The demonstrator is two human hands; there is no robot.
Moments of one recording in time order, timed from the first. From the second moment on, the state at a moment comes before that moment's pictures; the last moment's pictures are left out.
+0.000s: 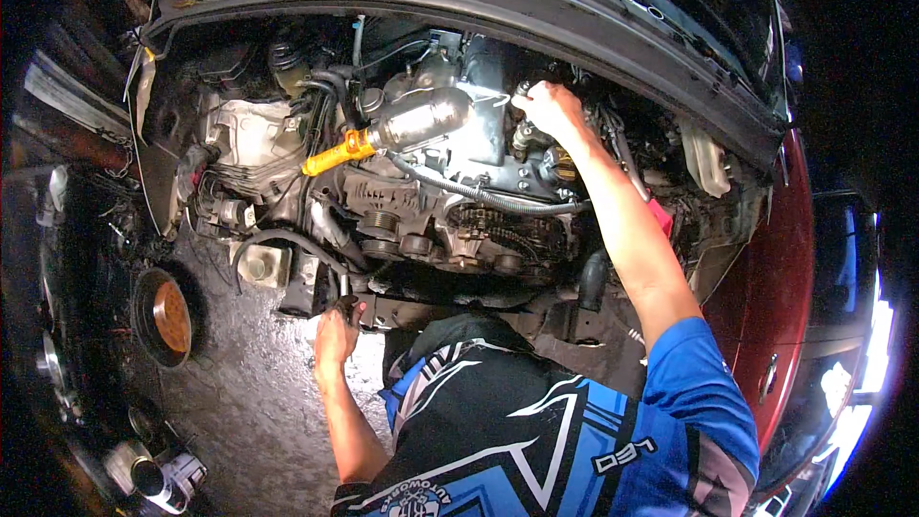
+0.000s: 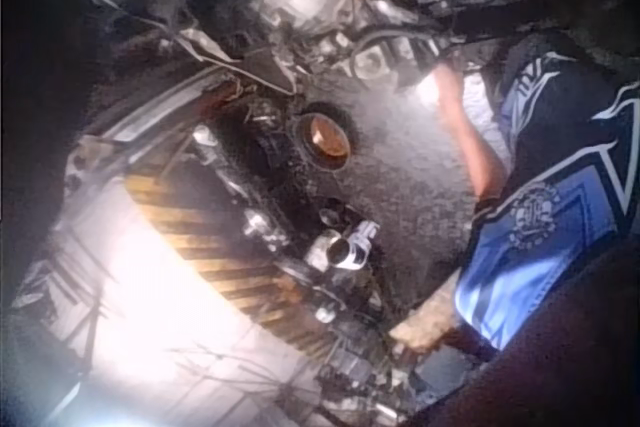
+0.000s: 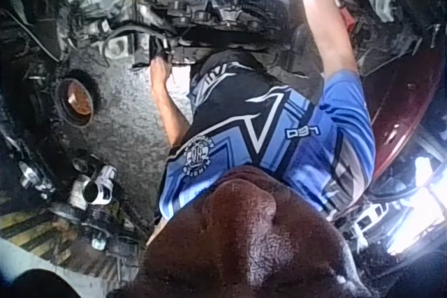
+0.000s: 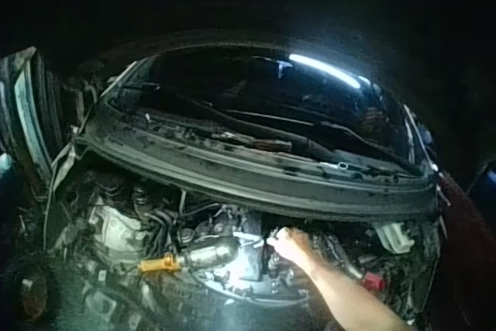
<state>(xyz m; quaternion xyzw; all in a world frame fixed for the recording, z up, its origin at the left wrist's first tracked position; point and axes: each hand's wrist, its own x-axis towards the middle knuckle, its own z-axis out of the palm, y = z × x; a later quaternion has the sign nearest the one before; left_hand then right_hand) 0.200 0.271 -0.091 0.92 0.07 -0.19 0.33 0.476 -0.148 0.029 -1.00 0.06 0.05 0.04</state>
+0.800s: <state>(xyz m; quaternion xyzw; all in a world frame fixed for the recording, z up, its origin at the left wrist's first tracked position) 0.196 0.287 -0.112 0.92 0.08 -0.17 0.34 0.484 -0.165 0.004 -0.99 0.06 0.00 0.12</state>
